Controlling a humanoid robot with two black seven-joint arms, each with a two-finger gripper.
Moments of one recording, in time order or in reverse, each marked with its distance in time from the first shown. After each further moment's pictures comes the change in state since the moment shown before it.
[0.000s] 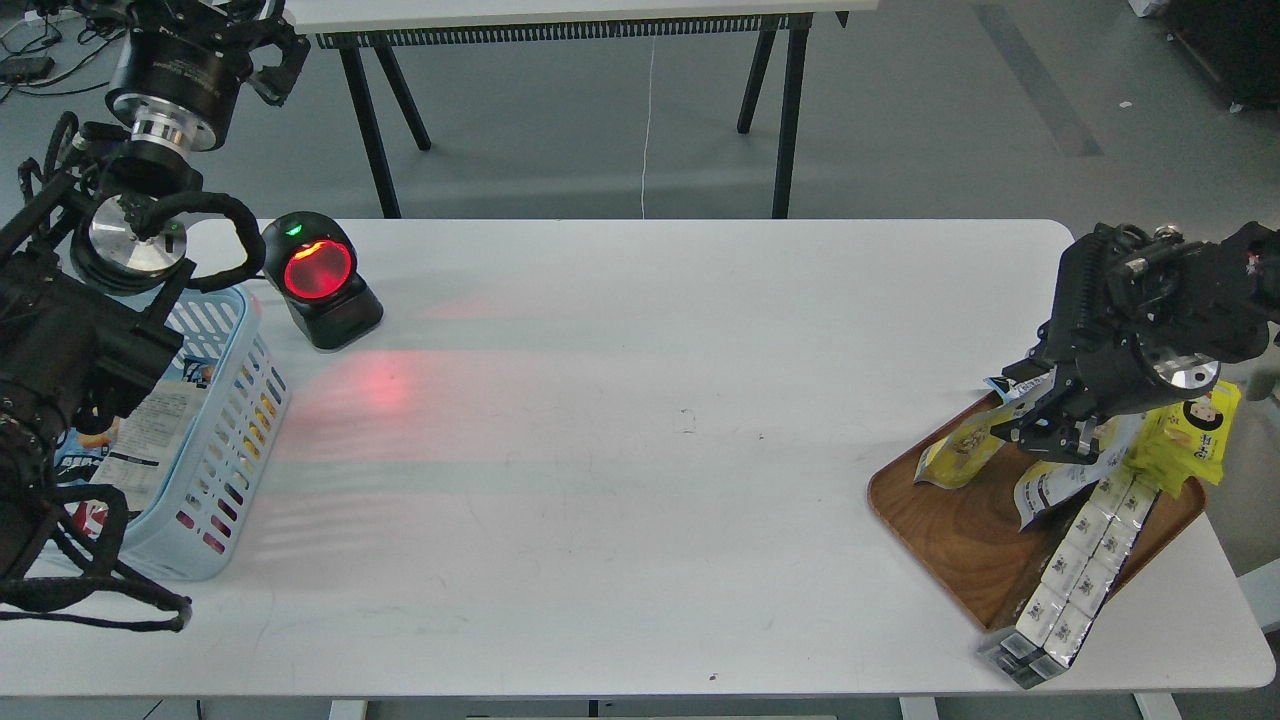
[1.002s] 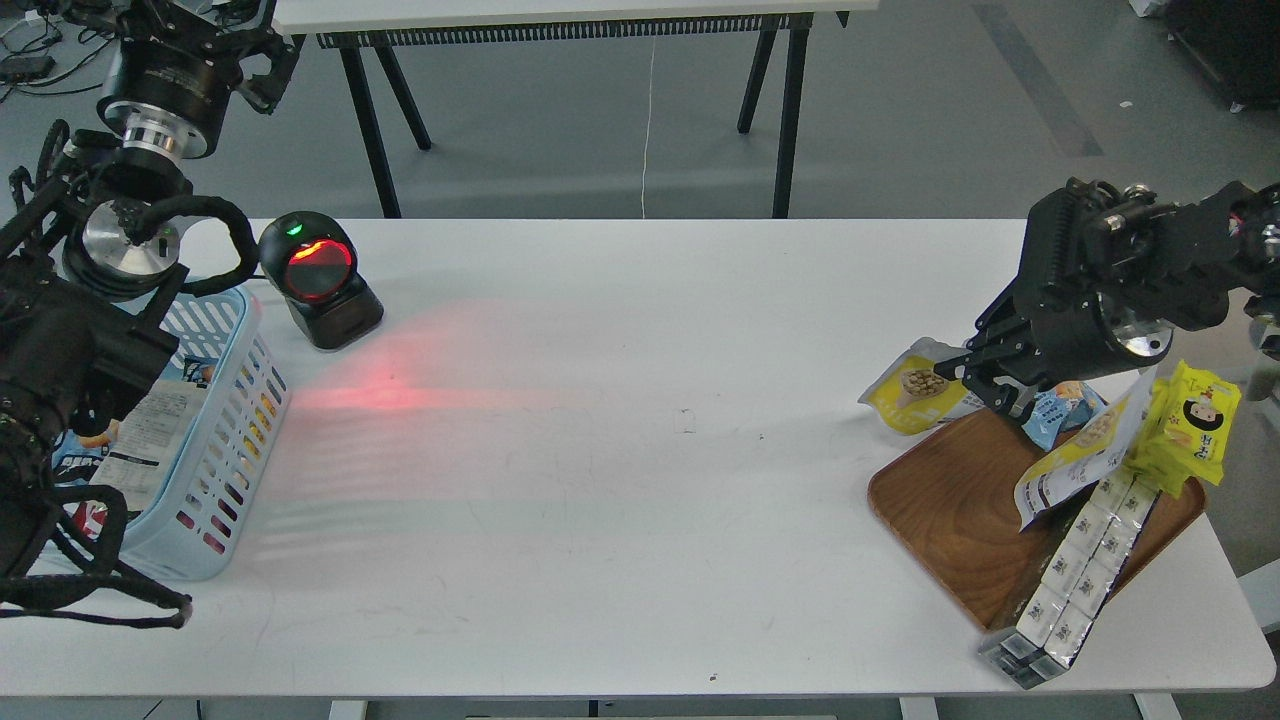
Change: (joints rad) left arm -0.005 -0.001 0.000 0.040 0.000 0.000 0.002; right arm 0.006 -0.022 0.209 0.072 0.086 0.041 0.000
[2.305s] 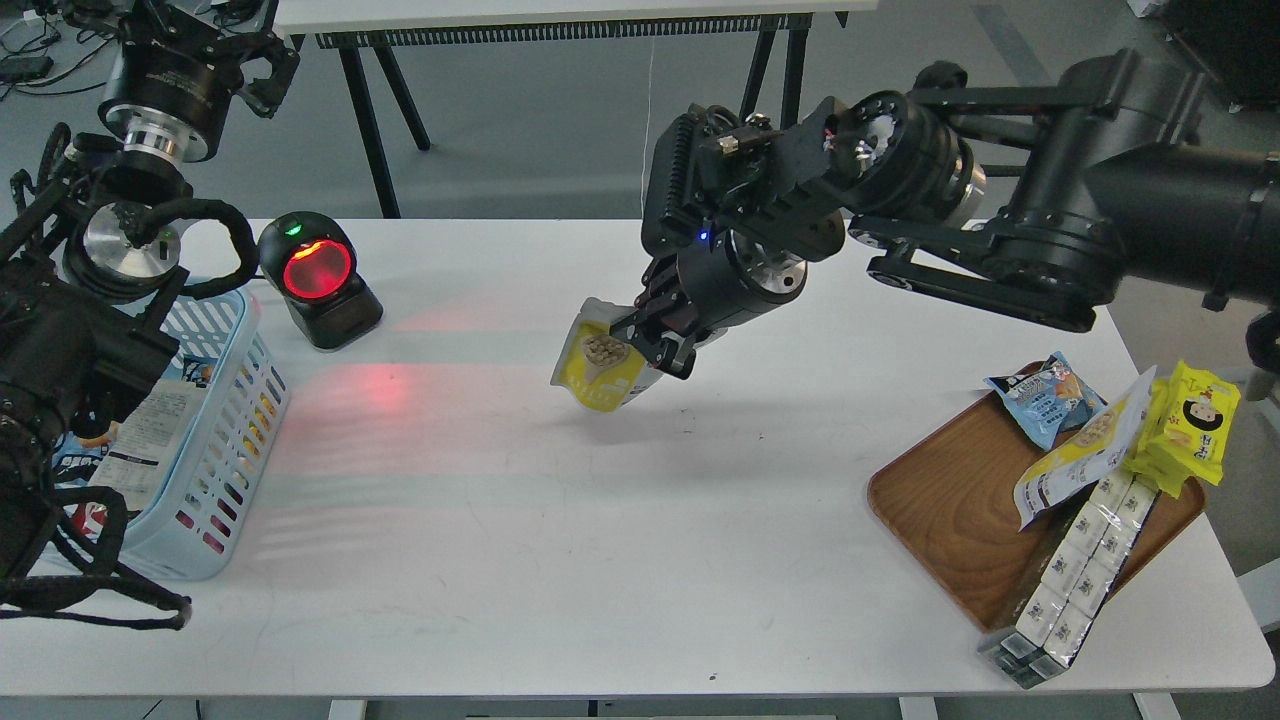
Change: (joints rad) left arm 0.006 0.000 0.003 0.002 0.002 0.000 -0.001; right arm -0.094 0.658 0.350 -0.324 0.036 0.173 0.000
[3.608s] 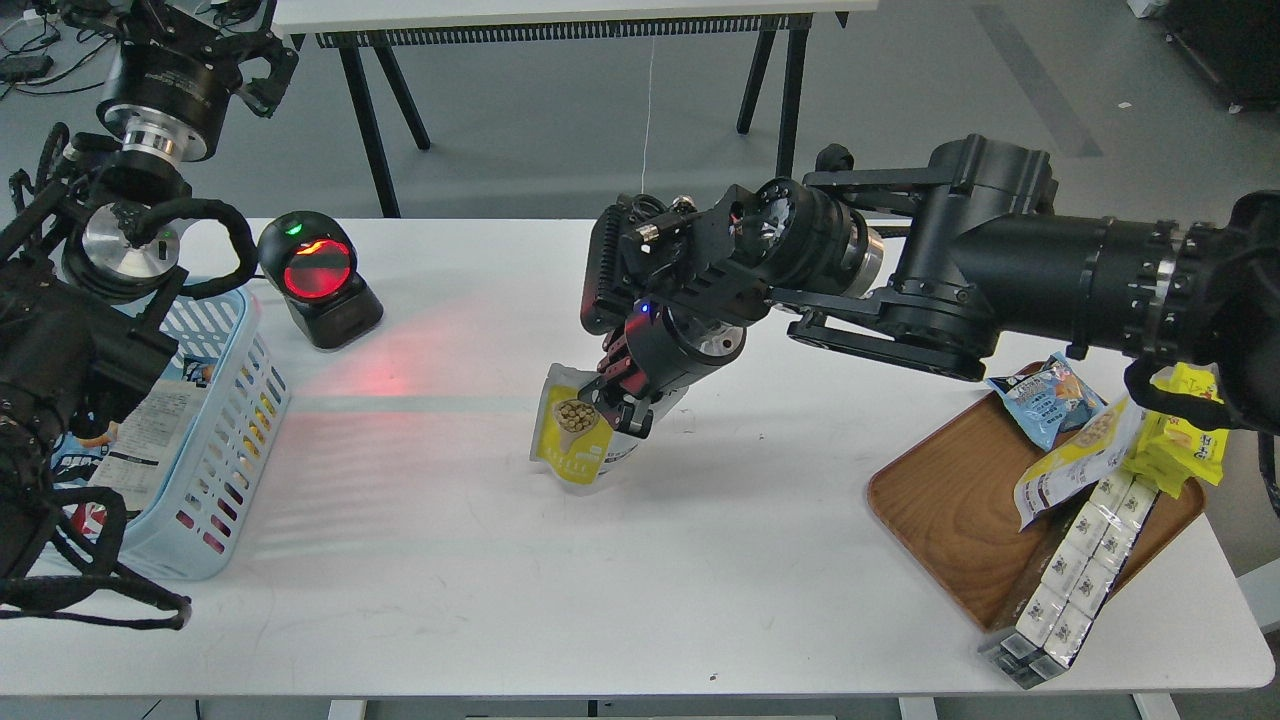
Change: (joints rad) left arm 0.001 0.001 -0.002 0.000 0.000 0.000 -0.002; right arm -0.052 0.127 -0.045 -0.084 -0.019 -0.002 0.000
